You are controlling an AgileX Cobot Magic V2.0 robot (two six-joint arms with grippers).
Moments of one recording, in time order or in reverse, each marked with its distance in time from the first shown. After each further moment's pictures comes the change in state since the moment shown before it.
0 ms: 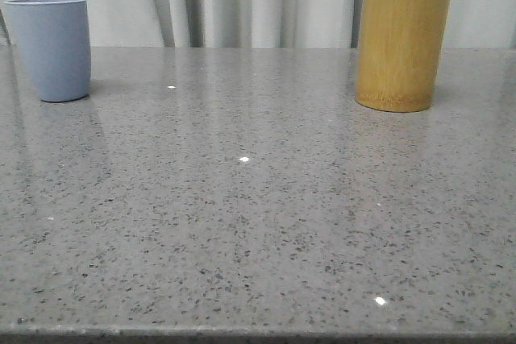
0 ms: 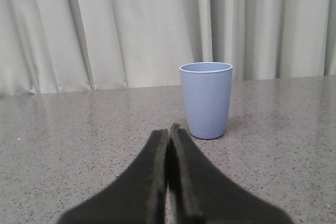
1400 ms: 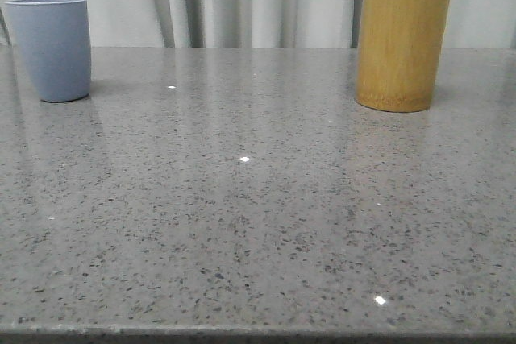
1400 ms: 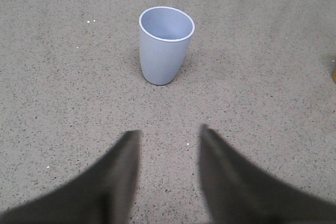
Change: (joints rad) left arm 0.000 0.614 -0.891 -0.209 0.880 0.000; right arm 0.000 0.483 -0.842 0.013 0.751 0.000
